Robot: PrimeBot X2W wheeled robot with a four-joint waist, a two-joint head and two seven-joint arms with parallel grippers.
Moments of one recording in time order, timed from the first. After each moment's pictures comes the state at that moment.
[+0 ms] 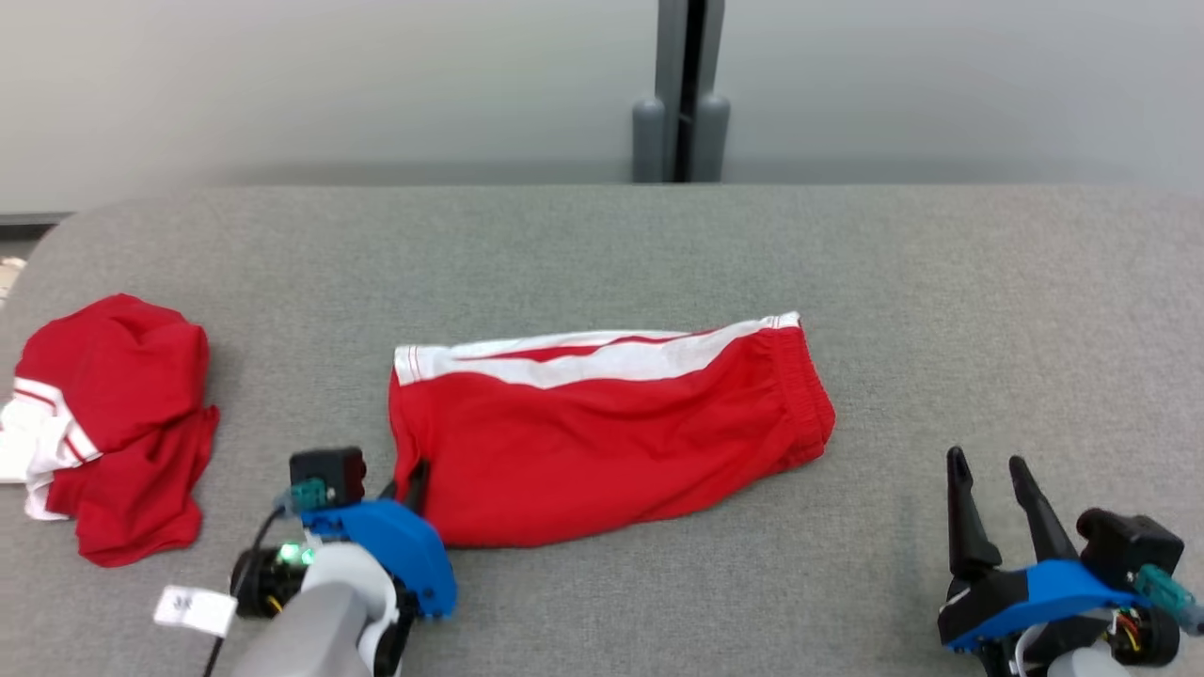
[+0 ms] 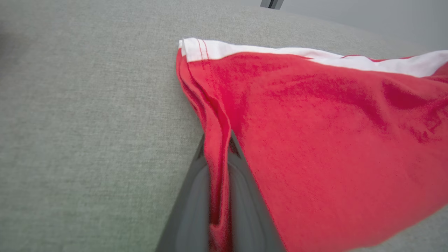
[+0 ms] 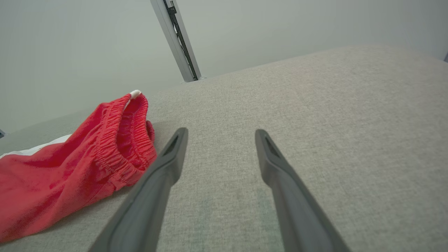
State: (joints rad) left arm -0.59 0.13 -0.69 1.15 -0.81 -0.11 -0.22; right arm -0.18 -0.05 -0.11 0.49 0.27 0.13 -0.26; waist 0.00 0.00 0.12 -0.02
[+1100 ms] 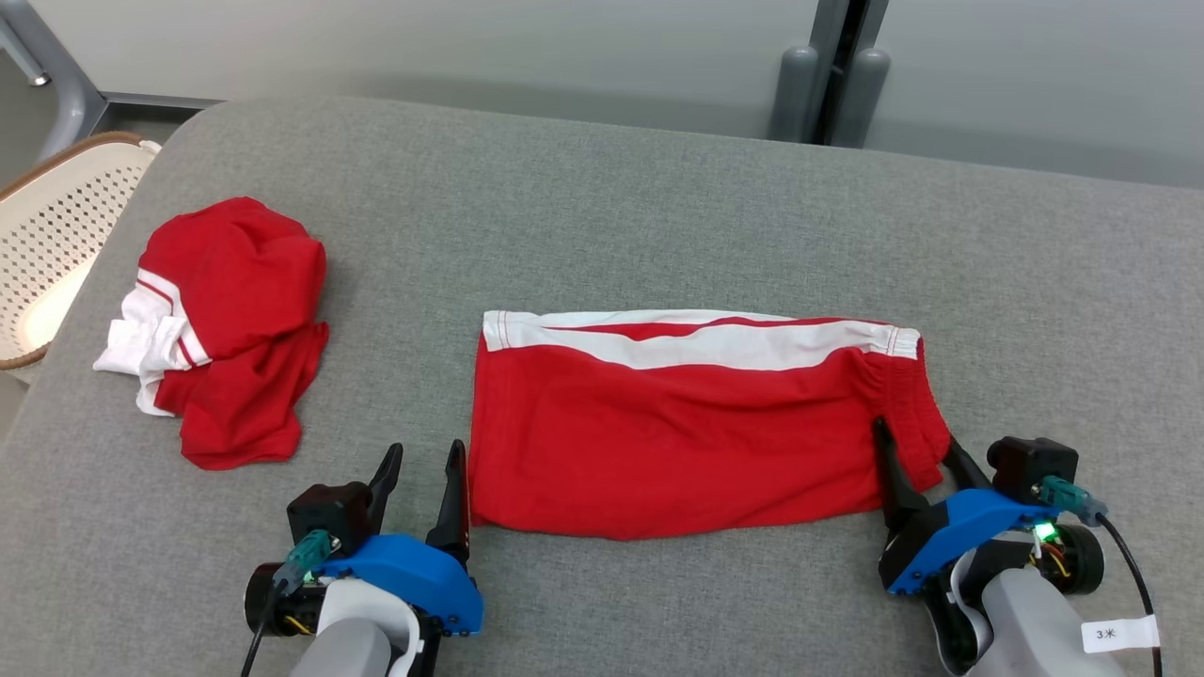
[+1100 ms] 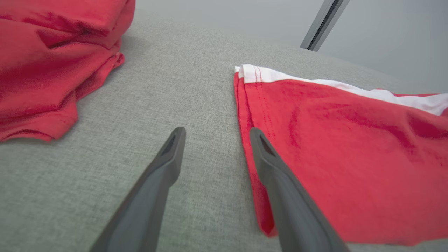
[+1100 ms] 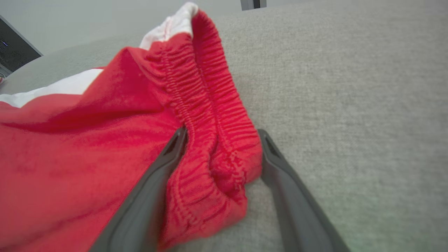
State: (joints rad) left arm -0.31 0.10 -0.37 0.70 -0.50 -0.04 -0.26; right arm -0.45 -0.05 -0.01 0.92 0.23 0.13 -0.27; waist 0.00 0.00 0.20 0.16
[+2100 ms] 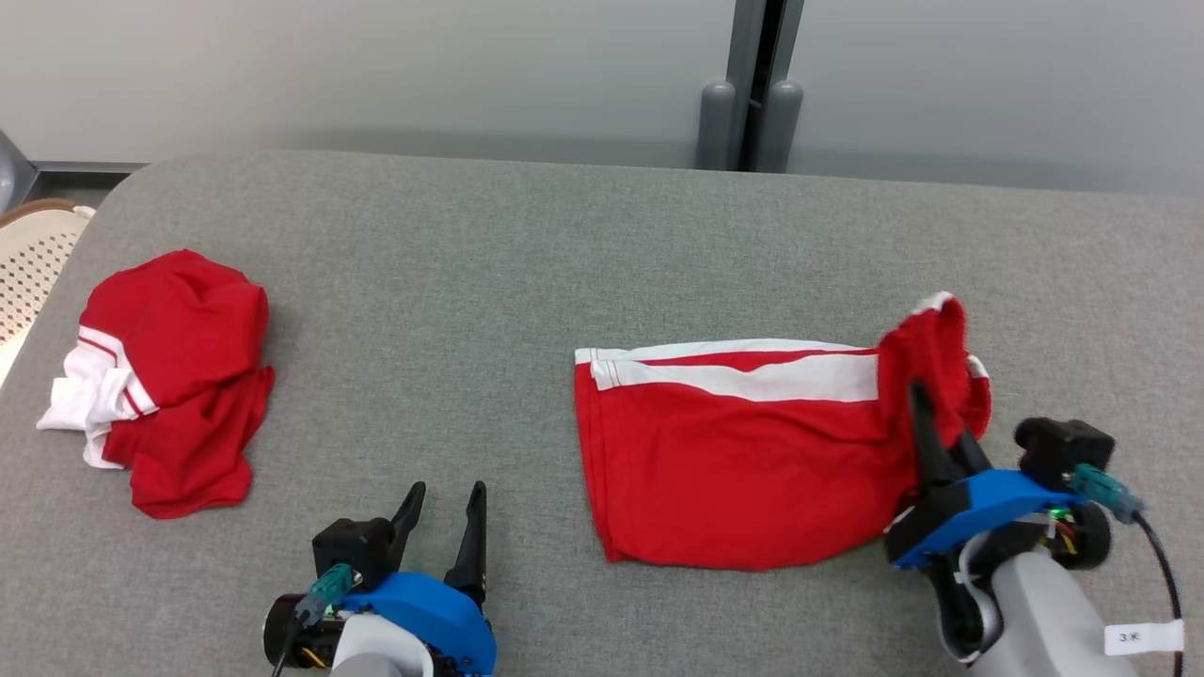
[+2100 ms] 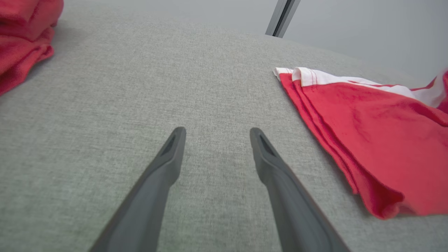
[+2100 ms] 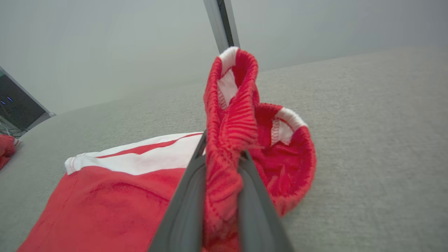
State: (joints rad) left arm -0.26 0.05 -0.31 0.73 -0.40 -0.10 -0.26; right arm -0.39 -0.05 -0.04 0.70 0.29 0.13 -0.25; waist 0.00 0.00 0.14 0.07
